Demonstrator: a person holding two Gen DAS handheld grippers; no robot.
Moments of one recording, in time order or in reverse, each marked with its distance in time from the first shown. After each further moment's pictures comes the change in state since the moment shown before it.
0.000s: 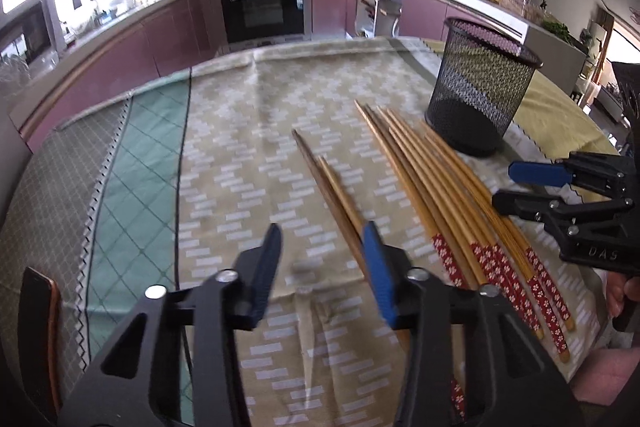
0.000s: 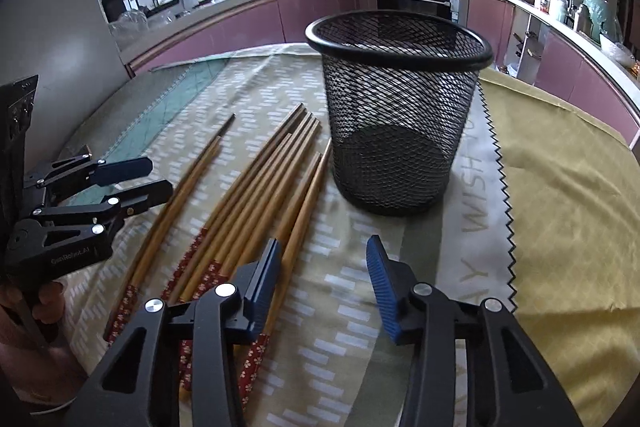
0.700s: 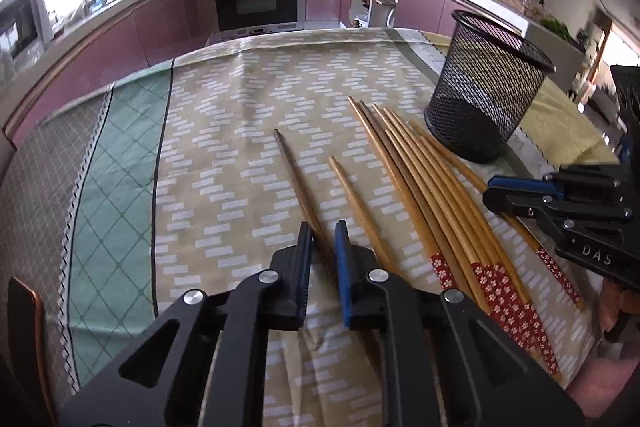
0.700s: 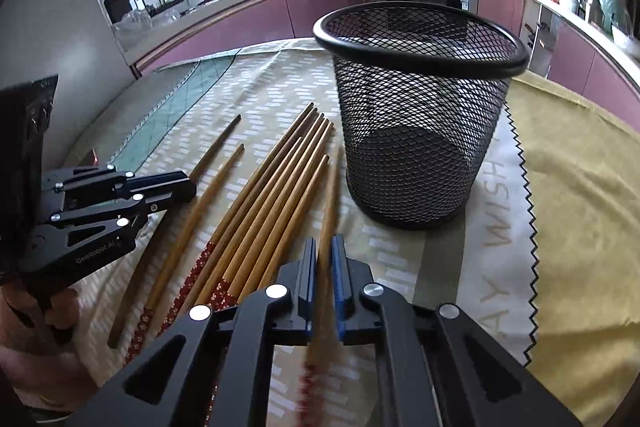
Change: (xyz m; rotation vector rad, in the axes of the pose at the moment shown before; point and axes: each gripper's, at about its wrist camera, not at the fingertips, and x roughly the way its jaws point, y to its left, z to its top) left arm 0.018 -0.003 0.014 -0.035 0.034 -0.039; right arm 0.012 0.001 0.010 0.027 0.020 0.061
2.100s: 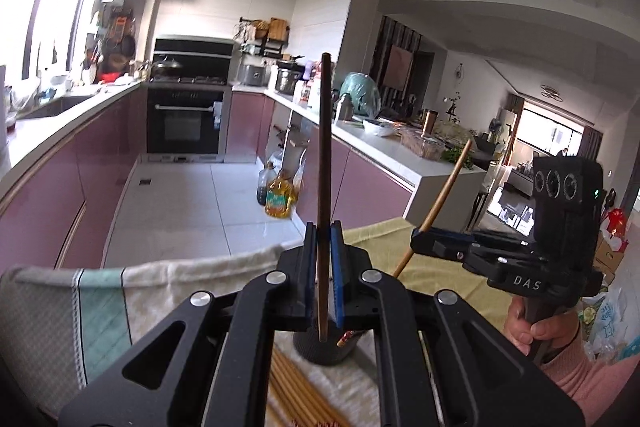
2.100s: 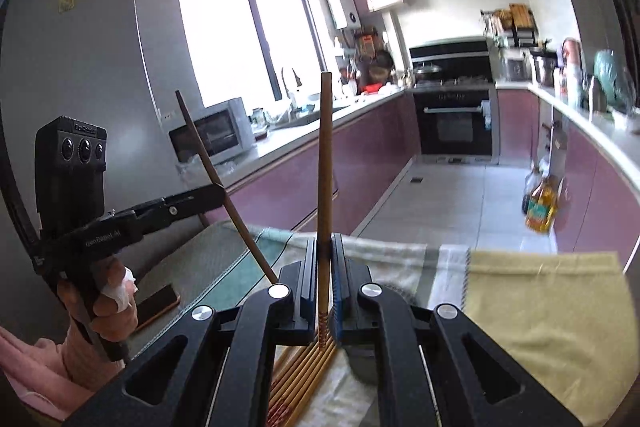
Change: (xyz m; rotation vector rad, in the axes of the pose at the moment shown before) left arm -0.167 -0.040 0.132 0.053 -0.486 -0.323; right arm -0.165 -0.038 0.098 -0.053 -0.480 0.148
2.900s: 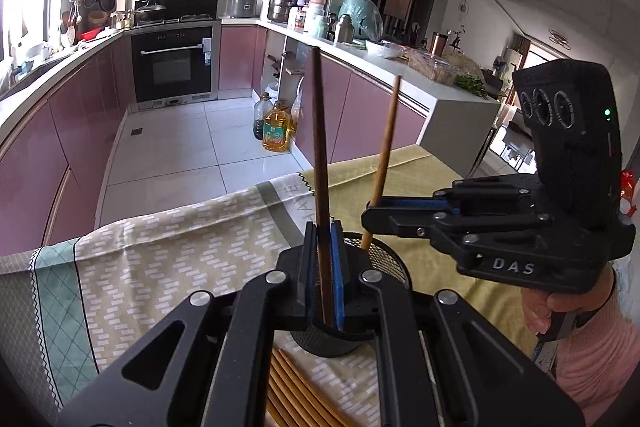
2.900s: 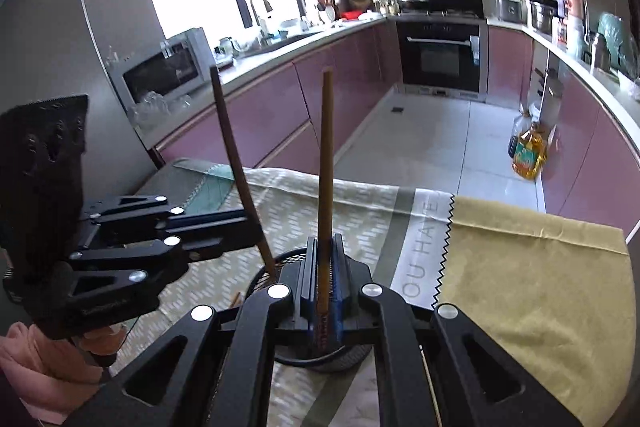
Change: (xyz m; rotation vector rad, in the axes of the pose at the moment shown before) left arm 0.129 0.002 -0.044 0.036 0.282 0.011; right arm 0.090 -0.040 -0.027 0.039 0.323 -0.061
